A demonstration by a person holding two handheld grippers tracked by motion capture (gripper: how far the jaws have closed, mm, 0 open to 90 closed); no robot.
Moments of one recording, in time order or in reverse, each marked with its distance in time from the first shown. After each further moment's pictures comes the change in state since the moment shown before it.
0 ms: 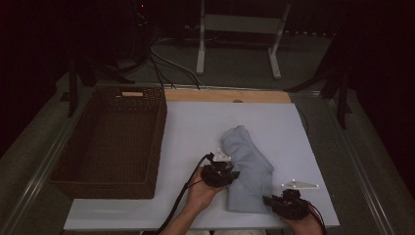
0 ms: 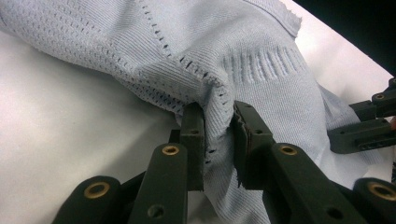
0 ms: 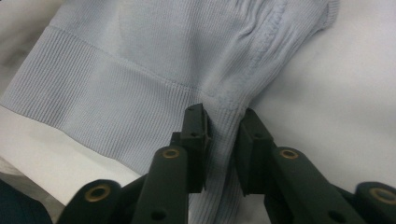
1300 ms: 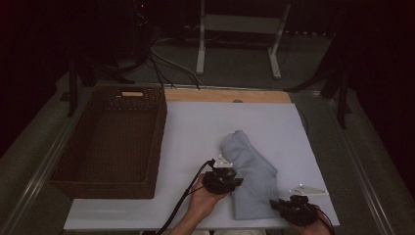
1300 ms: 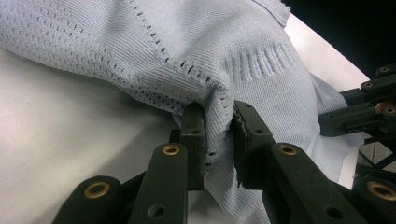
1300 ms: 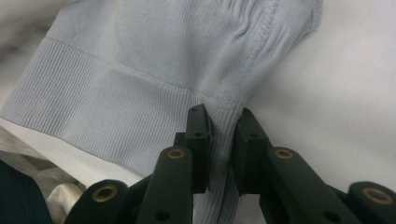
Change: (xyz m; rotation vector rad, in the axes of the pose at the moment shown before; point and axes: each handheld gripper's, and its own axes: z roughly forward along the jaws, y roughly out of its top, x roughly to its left) left arm -0.016 -0.011 -0.003 -0.001 -0.051 -0.031; right arm -0.006 -0.012 -0.019 -0.009 -0.017 -0.054
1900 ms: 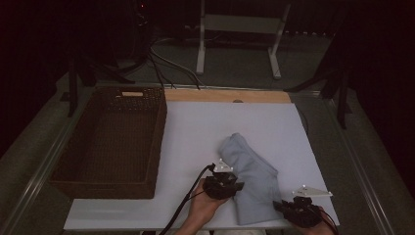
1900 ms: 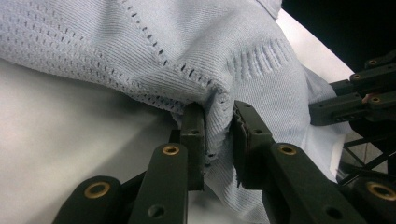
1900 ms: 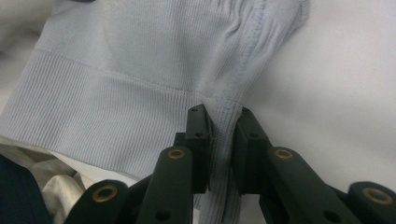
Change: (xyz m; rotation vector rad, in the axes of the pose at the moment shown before) left arm -0.011 -0.009 -0.003 0.004 -0.013 -0.024; right arm -0.005 -0.004 -0.005 0.008 -0.008 -0.010
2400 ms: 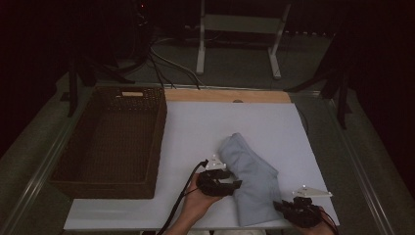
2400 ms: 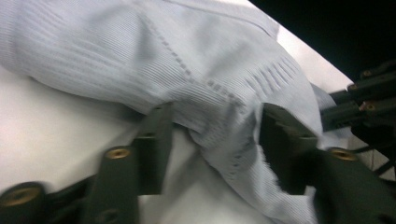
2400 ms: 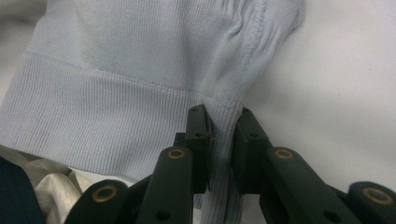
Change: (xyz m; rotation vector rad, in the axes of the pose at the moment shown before) left arm 0.016 0.004 -0.017 -0.072 0.017 0.032; right arm -0.001 -0.001 0.000 0.000 -0.006 -0.011
